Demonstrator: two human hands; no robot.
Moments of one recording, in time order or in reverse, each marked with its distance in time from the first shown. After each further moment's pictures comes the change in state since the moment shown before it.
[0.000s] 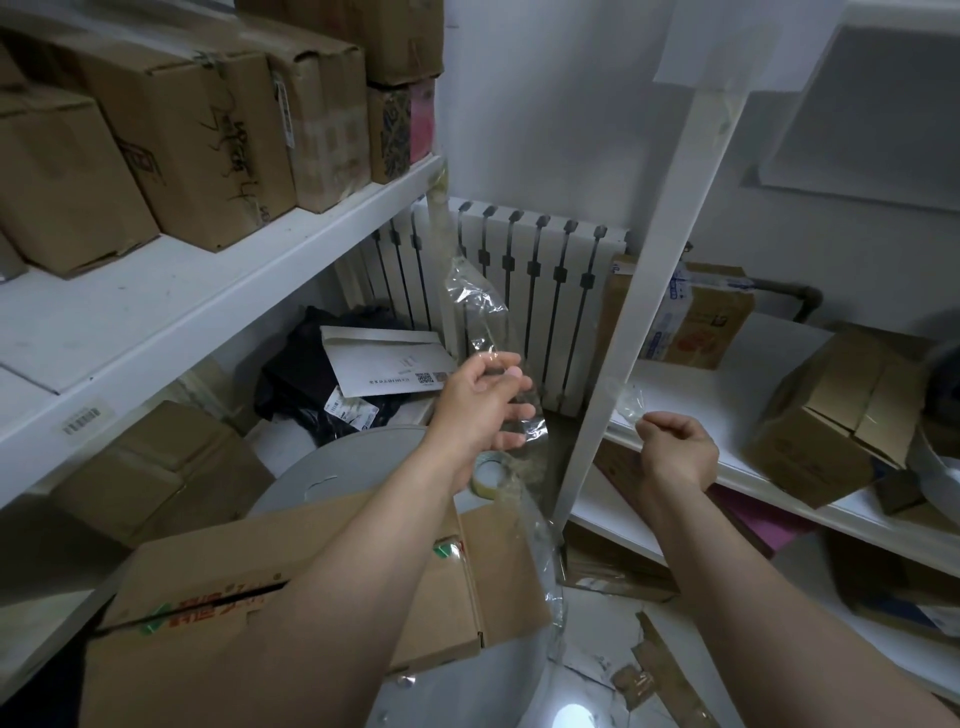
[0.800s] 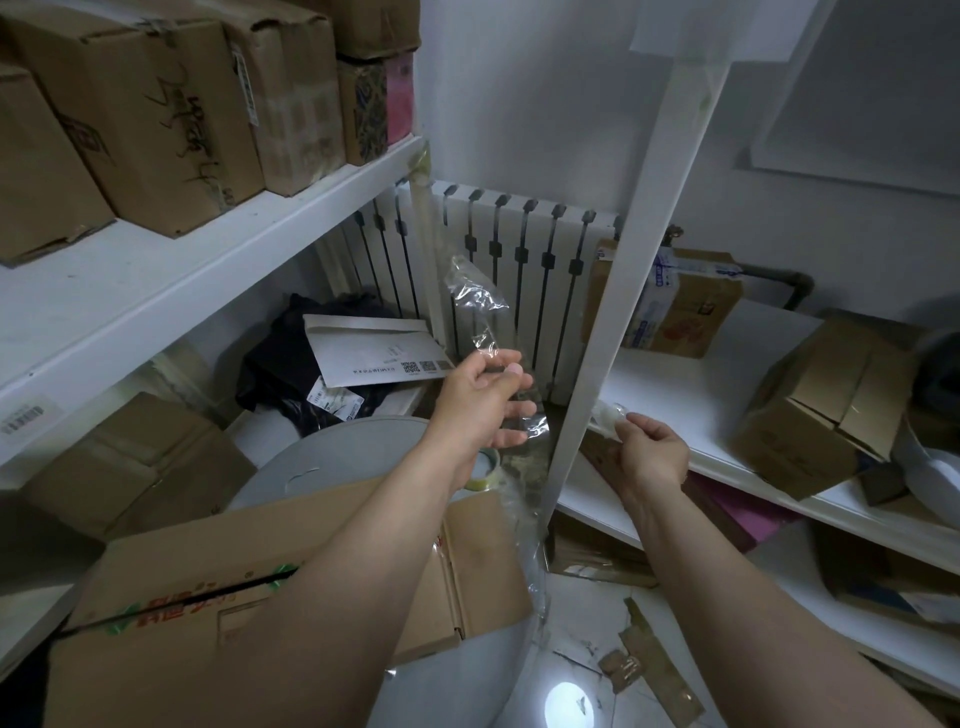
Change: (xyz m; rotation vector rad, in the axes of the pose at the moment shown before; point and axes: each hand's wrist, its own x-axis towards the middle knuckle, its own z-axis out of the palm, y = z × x) left_hand 0.012 -0.013 0.027 -0.017 -0.004 -0.043; right_hand 0.025 0.013 -0.005 0.050 -0.067 0.121
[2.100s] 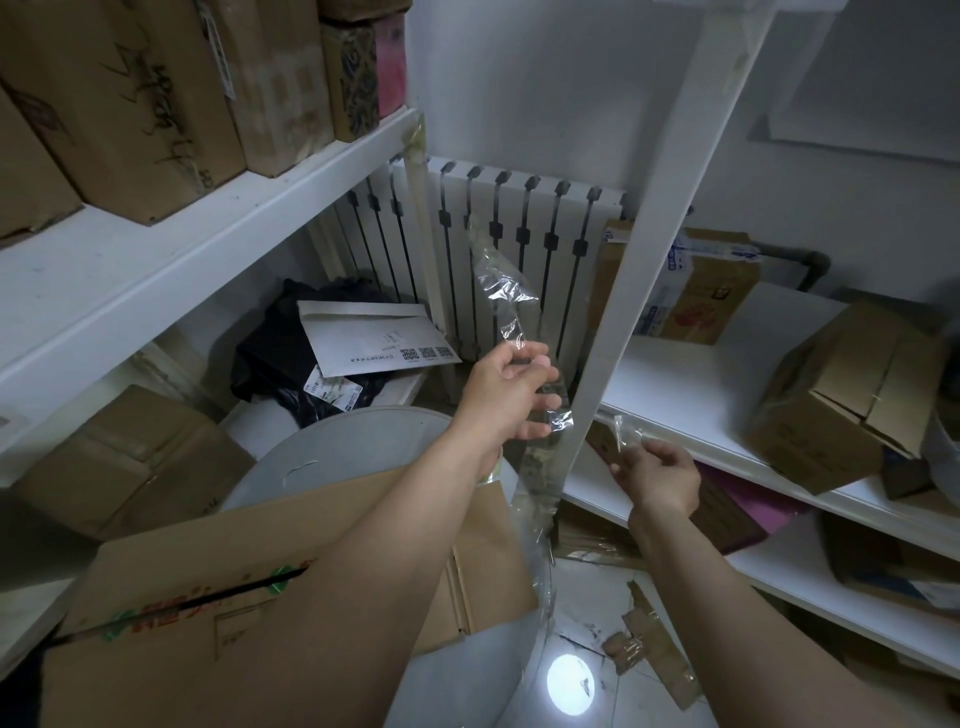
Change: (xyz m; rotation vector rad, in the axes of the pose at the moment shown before) left_hand 0.027 -0.005 0.015 0.021 -0.049 -0.056; right_hand 0.016 0.032 -0.009 -0.111 0.110 0.010
